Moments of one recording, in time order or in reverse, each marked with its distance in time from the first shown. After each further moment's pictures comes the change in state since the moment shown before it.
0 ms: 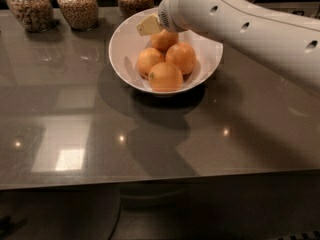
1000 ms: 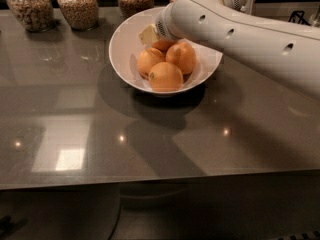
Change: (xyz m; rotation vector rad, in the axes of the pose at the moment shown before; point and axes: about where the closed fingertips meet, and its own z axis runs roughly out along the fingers) arm 0.028 0.006 0.026 0.002 0.081 0.033
